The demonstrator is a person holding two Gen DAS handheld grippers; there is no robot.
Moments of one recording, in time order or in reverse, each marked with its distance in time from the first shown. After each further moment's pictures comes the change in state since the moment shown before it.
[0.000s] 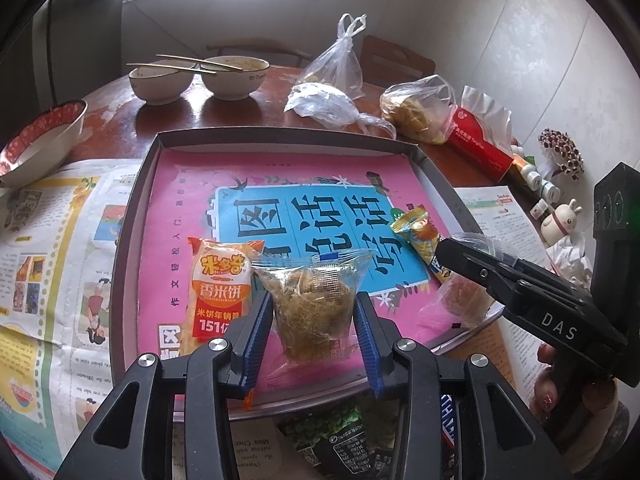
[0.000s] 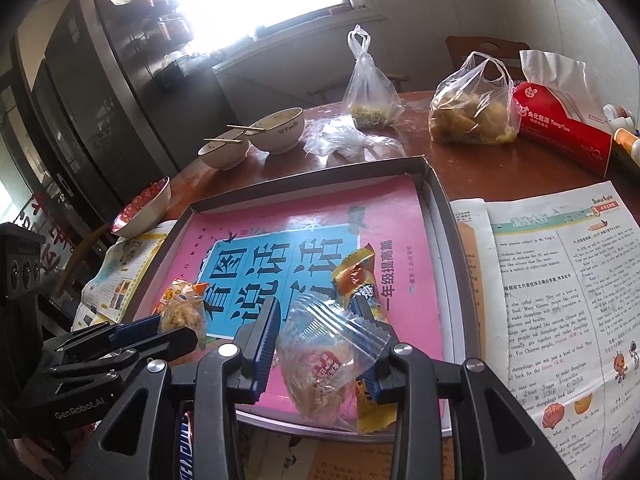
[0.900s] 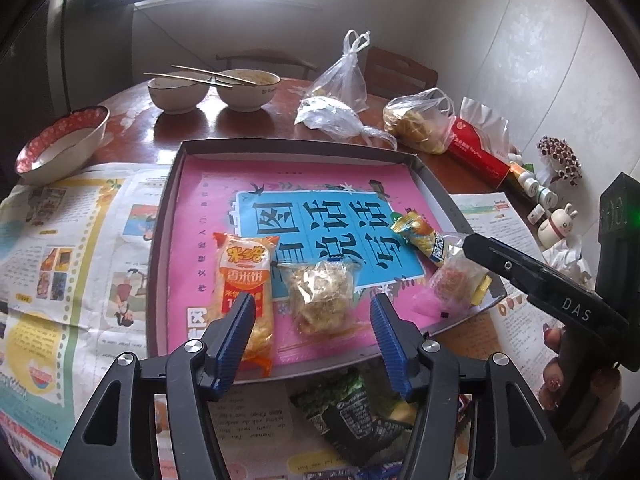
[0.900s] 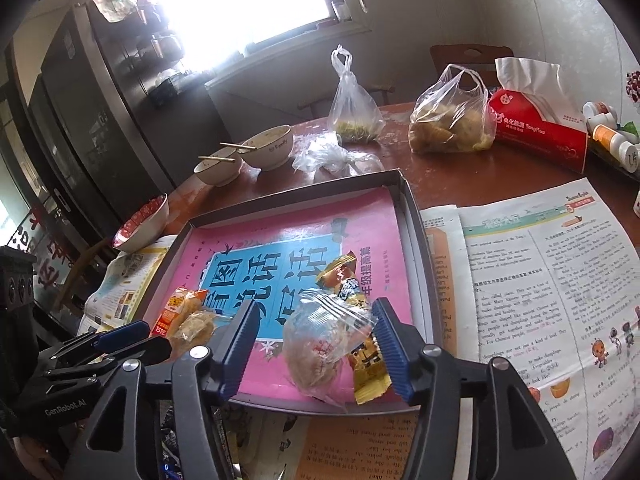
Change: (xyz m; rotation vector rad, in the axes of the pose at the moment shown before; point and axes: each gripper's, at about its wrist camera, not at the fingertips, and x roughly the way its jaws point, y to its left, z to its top) left arm -0.034 0.005 -0.010 -0.008 -0.040 0.018; right arm -0.032 -0.007 -0.003 0.032 -0.056 -0.014
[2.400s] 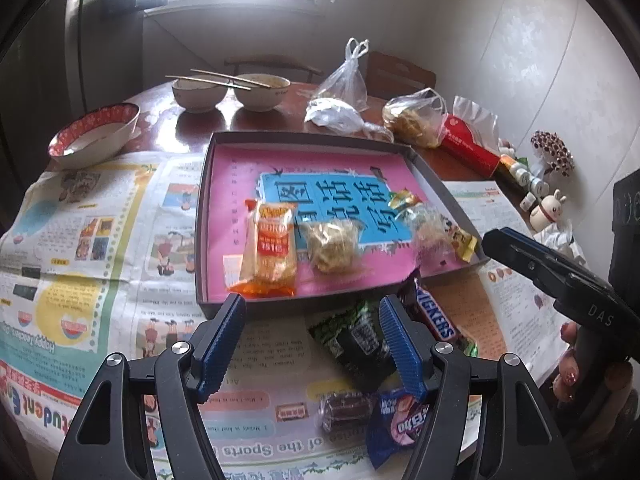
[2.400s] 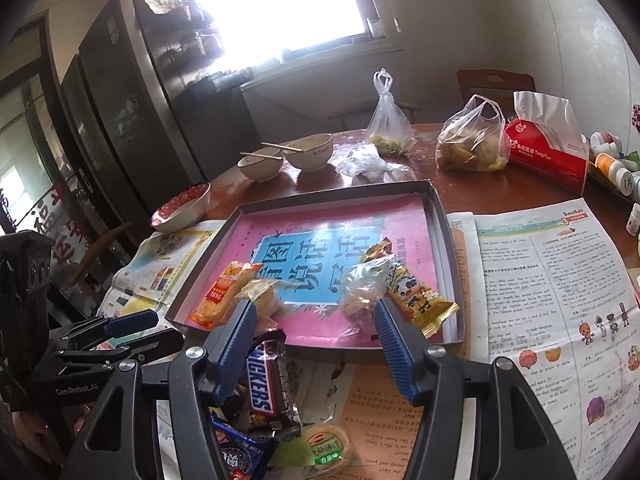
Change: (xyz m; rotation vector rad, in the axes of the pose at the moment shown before) left arm -0.047 0.008 -0.037 0.016 -0.007 0.018; right arm -0.046 0.041 -0.028 -0.103 -0.027 0.043
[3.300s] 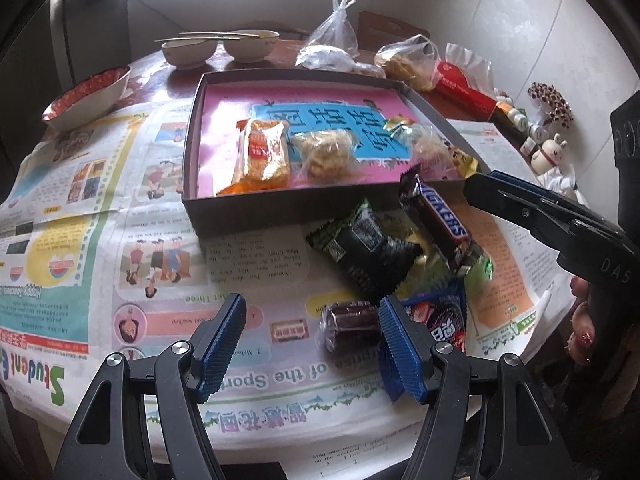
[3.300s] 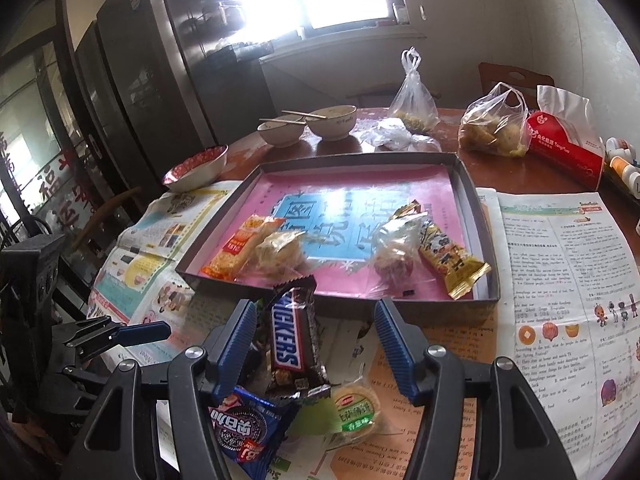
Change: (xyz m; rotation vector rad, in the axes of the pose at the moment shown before) left arm 0.009 -0.004 -0.052 0.057 0.124 0.013; right arm 0.008 0.025 -0.029 -0.078 0.075 0.014
